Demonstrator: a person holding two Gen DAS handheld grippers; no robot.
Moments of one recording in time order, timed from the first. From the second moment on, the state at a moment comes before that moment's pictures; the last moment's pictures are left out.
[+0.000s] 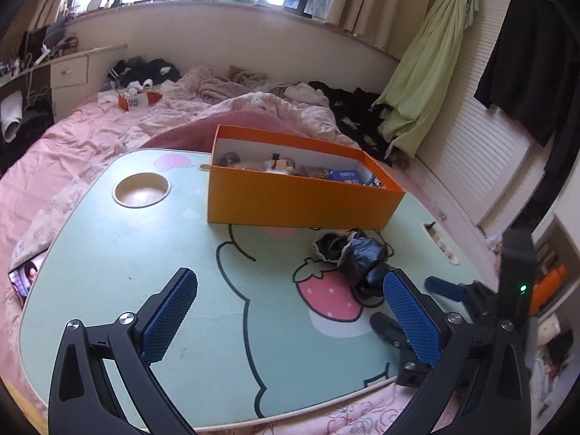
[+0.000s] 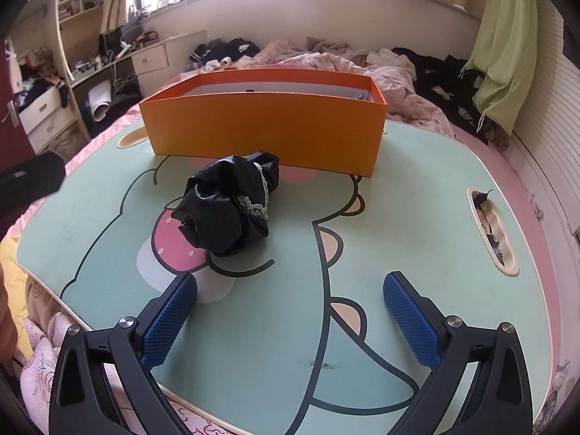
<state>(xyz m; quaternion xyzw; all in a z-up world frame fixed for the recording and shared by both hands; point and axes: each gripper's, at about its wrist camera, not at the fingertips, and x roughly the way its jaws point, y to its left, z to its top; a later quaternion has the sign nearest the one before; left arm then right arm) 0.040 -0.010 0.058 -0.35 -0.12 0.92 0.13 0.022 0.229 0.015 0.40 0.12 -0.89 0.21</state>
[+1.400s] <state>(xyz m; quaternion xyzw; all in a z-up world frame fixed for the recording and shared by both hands) -0.220 0.035 0.038 -0.57 -0.07 0.82 0.08 0.024 0.227 0.016 0.39 0.12 -0.89 0.21</state>
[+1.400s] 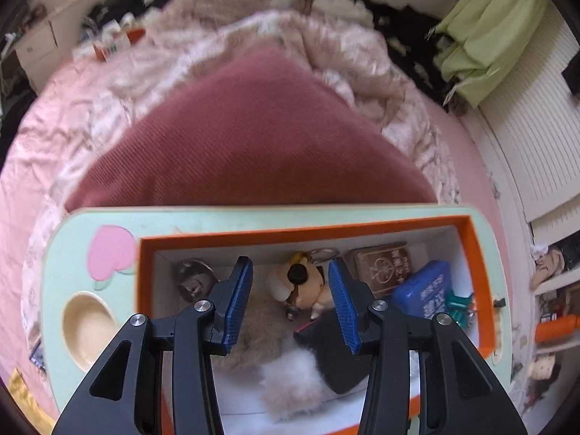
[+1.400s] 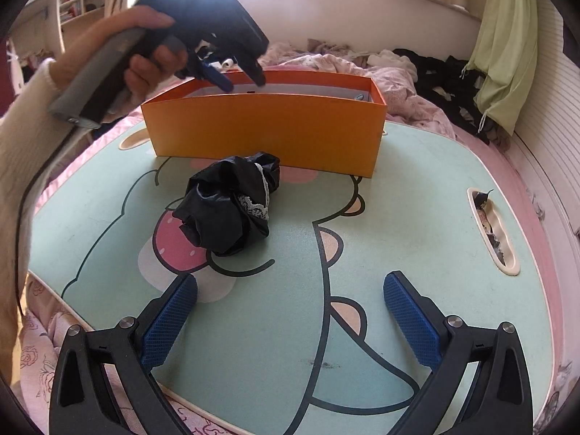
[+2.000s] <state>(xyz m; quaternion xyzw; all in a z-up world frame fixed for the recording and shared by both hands) -0.221 0.041 0.024 -0.57 -0.08 0.81 0.14 0.026 0.225 0.015 0.39 0.12 -0.89 0.21</state>
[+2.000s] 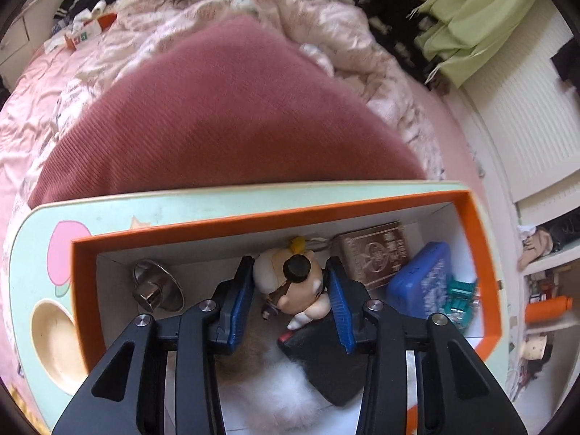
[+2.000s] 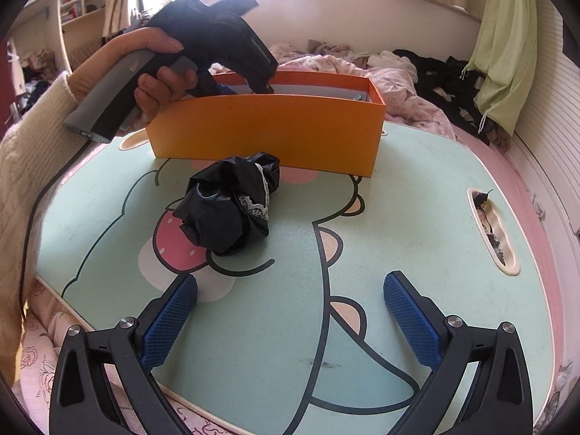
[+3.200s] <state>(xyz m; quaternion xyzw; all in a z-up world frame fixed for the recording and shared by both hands) -0.017 0.019 0.039 -0.40 -0.10 0.90 0.16 0.023 0.227 0.014 0.39 0.12 -0.89 0.21</state>
